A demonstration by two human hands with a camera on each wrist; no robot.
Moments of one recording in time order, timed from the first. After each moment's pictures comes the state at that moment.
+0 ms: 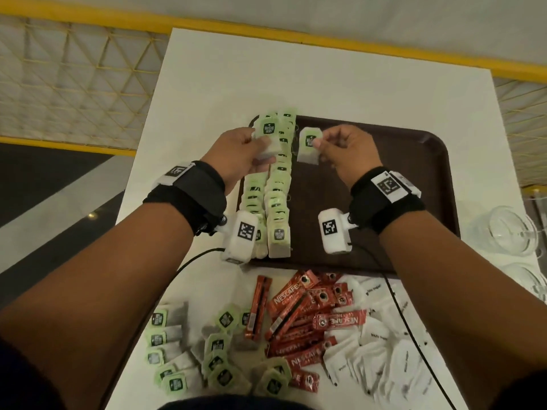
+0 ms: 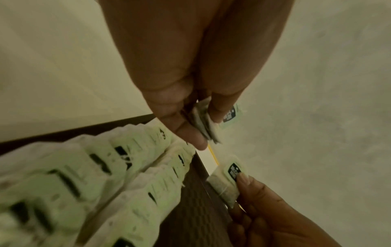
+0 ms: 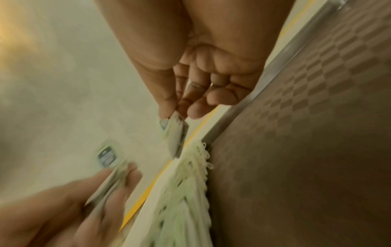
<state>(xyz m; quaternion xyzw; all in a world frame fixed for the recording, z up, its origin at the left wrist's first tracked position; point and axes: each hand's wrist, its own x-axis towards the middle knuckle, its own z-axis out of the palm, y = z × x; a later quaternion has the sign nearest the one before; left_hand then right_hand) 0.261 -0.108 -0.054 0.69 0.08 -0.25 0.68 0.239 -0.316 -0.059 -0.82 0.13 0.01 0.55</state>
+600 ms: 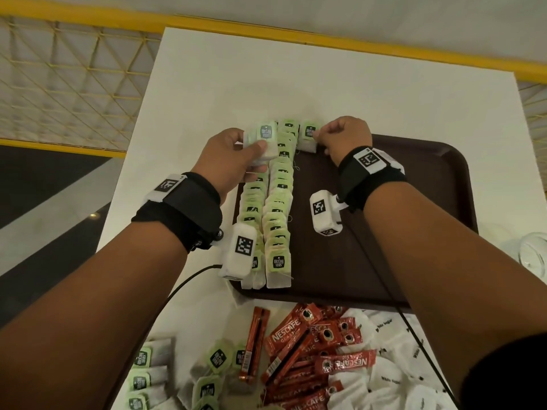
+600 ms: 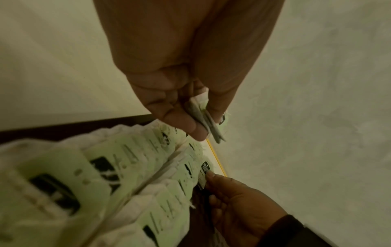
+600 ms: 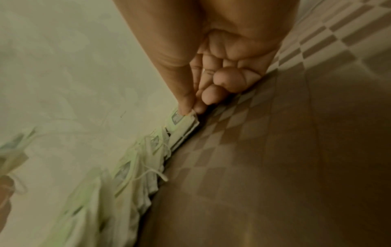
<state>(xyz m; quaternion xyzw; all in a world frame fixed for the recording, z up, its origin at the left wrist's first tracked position) 0.290 -0.110 -0.073 0.73 0.09 -0.18 0.65 0.331 -0.330 -0.112 -0.87 0.22 0.02 0.44</state>
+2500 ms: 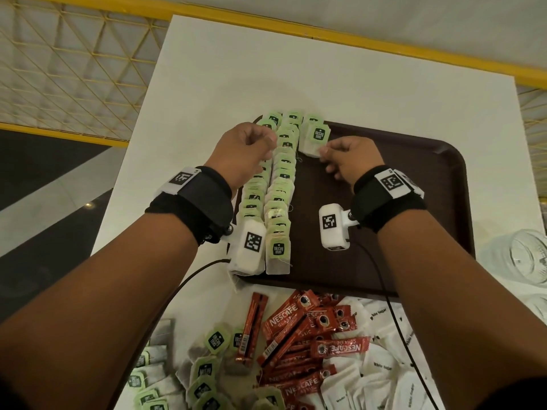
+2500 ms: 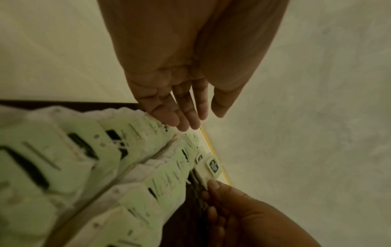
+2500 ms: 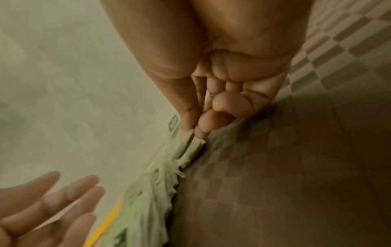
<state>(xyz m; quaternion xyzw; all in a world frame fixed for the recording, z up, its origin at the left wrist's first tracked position) 0.276 -0.119 -0.072 0.76 0.07 -0.16 0.63 0.280 -0.331 -0.100 -0.83 0.20 0.11 0.51</state>
